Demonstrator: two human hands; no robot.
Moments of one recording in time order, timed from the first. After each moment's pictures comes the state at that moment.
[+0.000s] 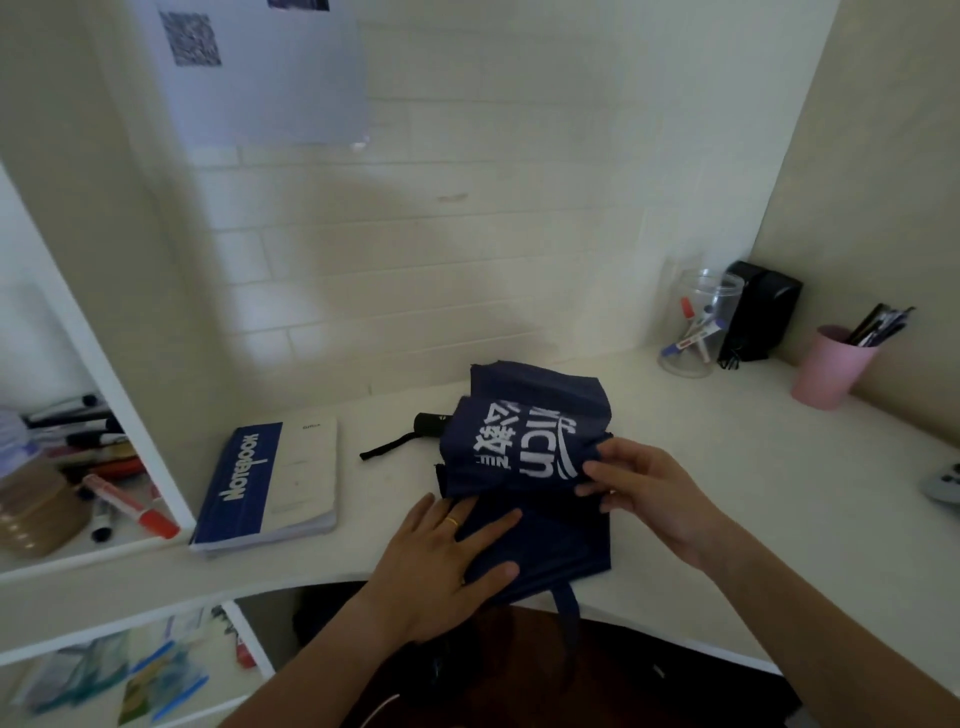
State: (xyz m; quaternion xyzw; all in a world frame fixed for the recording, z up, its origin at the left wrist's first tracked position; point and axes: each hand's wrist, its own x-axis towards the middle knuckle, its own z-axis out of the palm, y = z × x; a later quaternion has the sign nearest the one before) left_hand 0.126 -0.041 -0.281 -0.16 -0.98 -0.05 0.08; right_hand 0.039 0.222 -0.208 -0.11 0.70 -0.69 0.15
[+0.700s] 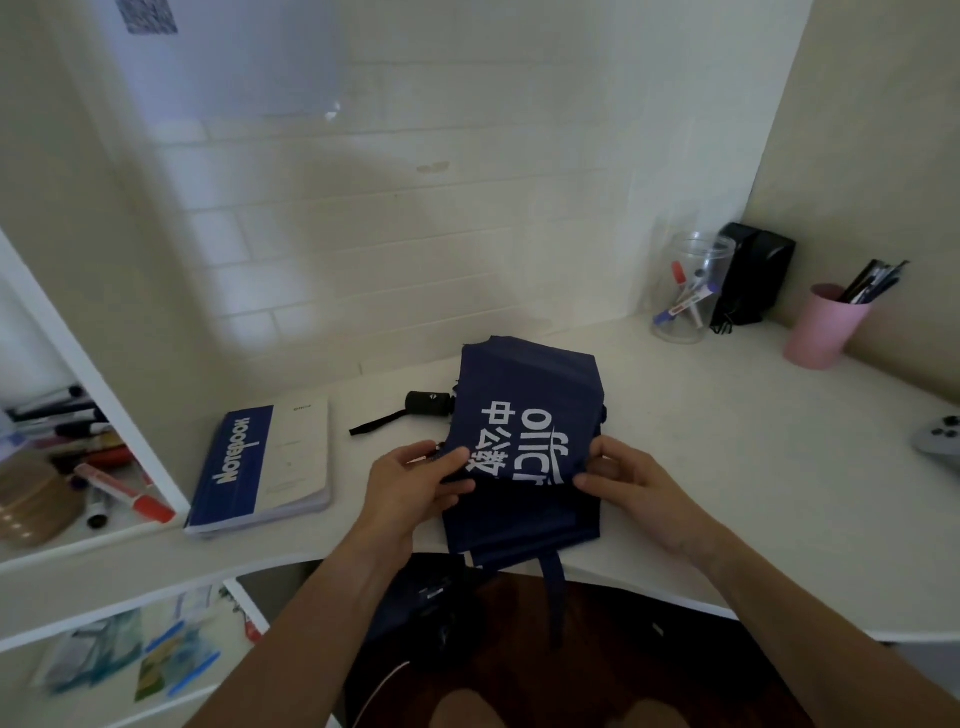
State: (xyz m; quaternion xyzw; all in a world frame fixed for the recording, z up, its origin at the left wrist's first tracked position) left_hand 0.113 -0.028 -0.223 0.23 -0.63 -0.74 0.04; right_hand 0.050 0.232 -0.247 -0.21 0.71 -0.66 0.14
